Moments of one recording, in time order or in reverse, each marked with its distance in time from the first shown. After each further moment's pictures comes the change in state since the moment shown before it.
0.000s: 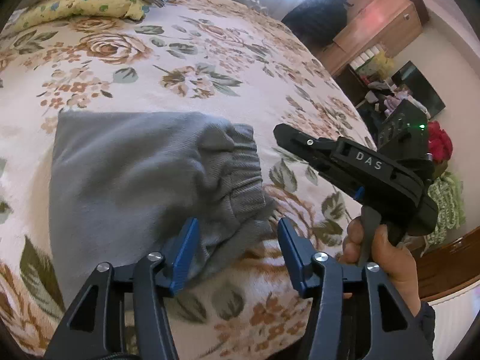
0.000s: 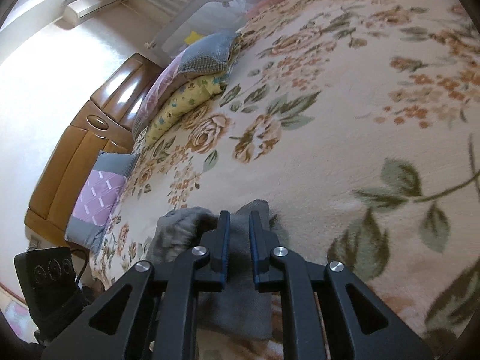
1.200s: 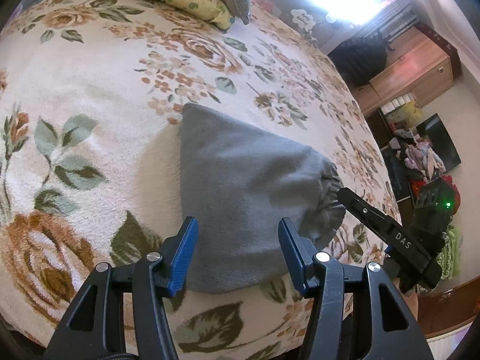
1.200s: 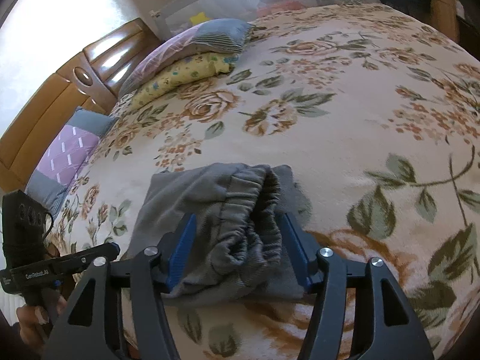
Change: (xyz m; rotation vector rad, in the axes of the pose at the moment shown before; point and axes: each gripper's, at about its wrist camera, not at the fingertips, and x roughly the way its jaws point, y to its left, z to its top) left arm -0.056 0.100 -0.014 -0.217 -0.080 0.062; right arm 0.006 0.068 -0.047 -0.190 0.031 -0.212
